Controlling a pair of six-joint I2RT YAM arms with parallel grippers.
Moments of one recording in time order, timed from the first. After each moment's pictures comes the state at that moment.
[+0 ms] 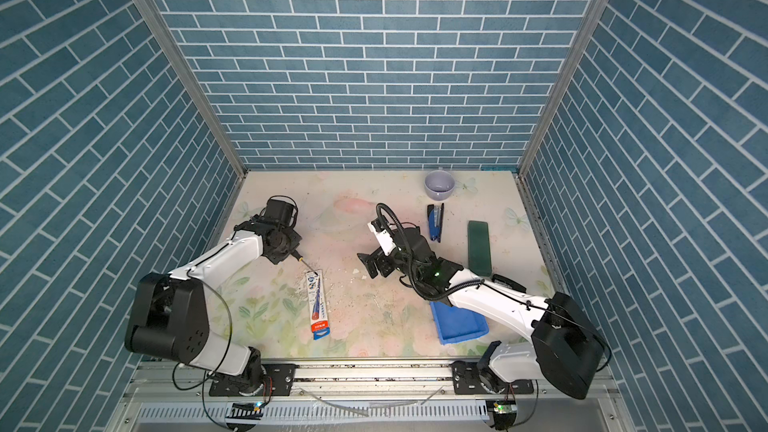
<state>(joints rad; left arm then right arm) -0.21 1.49 1.00 -0.61 -0.19 -1.03 0.90 1.32 0.79 0.11 -0.02 0.10</state>
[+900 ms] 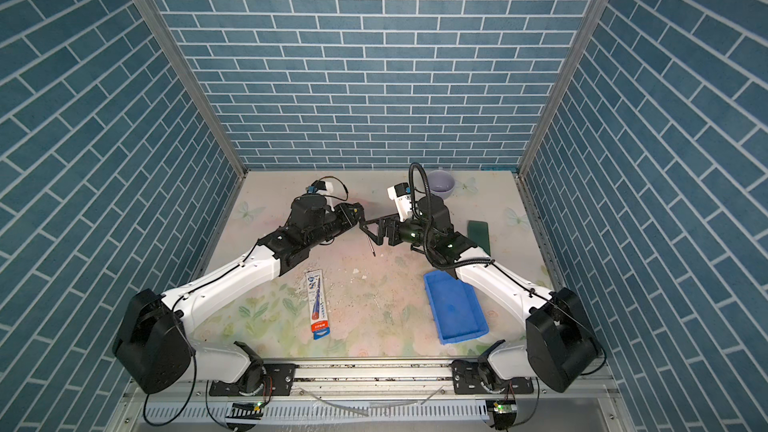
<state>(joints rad) -0.63 1.40 1.01 0.03 0.06 -0.94 0.66 1.38 0.94 0.16 -0.57 0.56</state>
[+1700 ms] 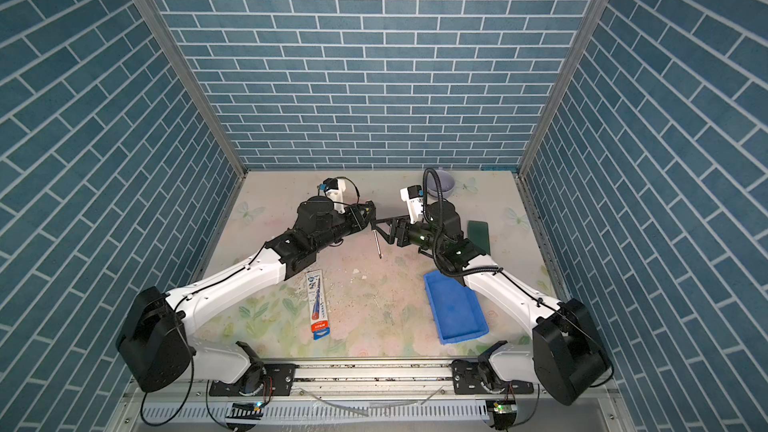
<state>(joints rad) -0.69 1.40 1.02 0.11 0.03 -0.85 0.60 1.30 0.84 0.22 -0.51 0.62</state>
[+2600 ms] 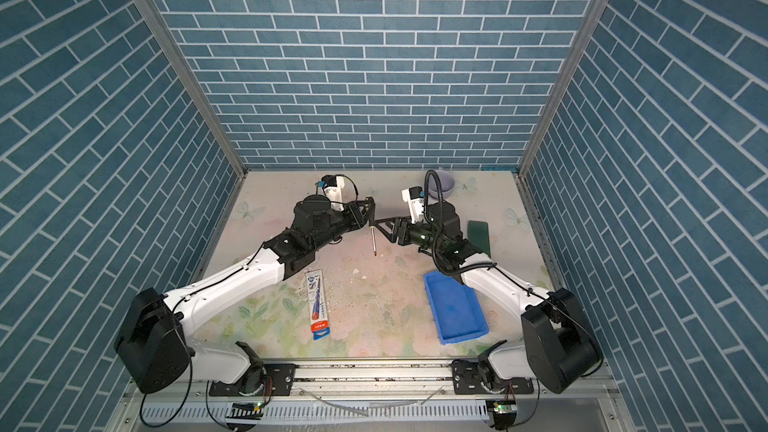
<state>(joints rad) -0.69 1.40 1.02 0.15 0.05 -0.81 0.58 1.36 0.81 0.35 -0.59 0.68</state>
